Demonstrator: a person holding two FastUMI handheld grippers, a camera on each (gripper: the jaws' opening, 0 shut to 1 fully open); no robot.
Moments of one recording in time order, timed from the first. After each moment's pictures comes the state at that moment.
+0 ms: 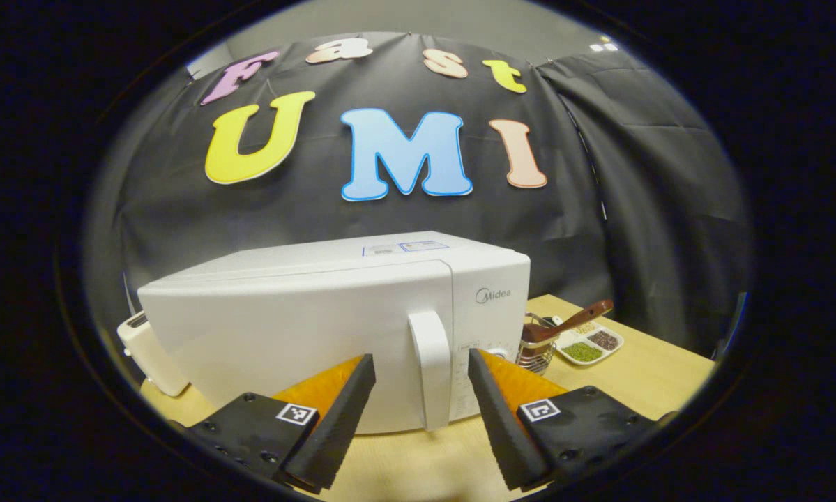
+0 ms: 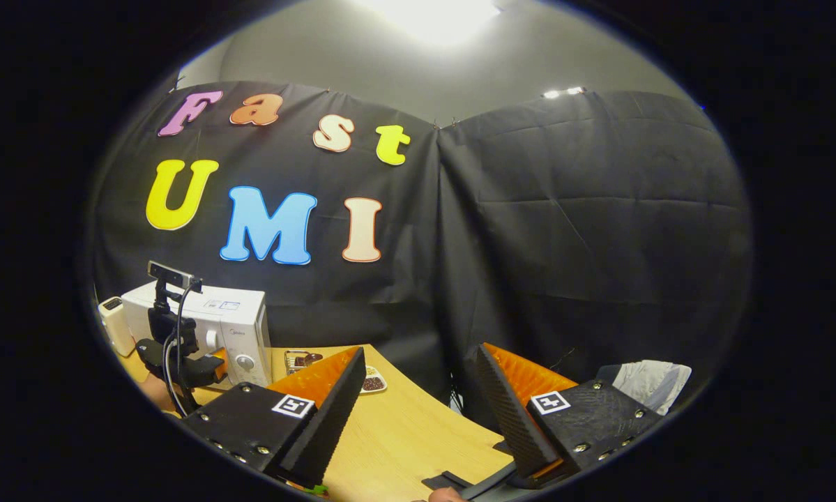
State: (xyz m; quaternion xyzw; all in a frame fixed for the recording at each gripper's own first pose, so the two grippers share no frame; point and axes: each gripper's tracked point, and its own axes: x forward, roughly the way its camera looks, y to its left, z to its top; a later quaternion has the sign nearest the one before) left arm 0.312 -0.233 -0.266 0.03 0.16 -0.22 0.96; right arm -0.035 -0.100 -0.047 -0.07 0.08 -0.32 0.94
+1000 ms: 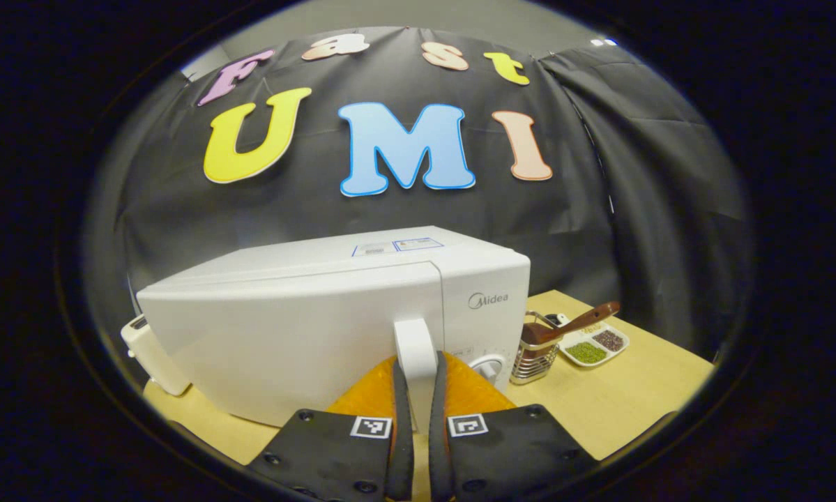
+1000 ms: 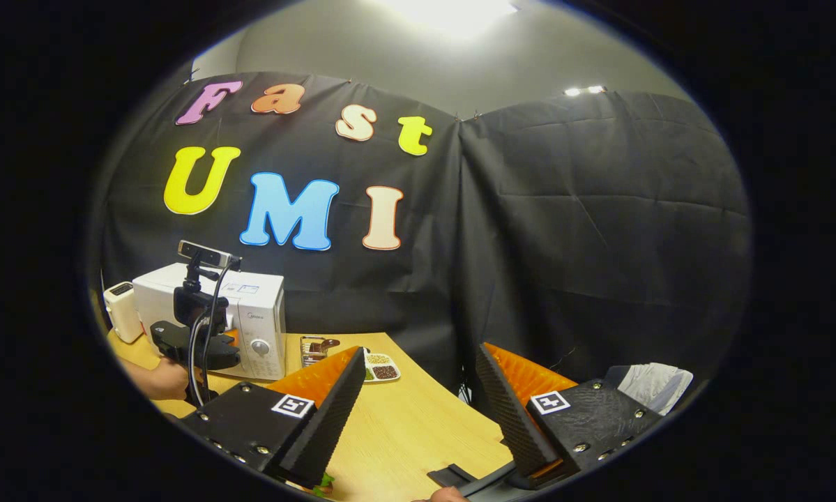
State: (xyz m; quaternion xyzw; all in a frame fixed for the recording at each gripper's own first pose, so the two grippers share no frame) left arm 0.316 -0.241 -0.263 0.03 0.18 -0.20 0.96; right arm -0.023 -0.076 -0.065 -0.07 0.11 -0.27 0.96
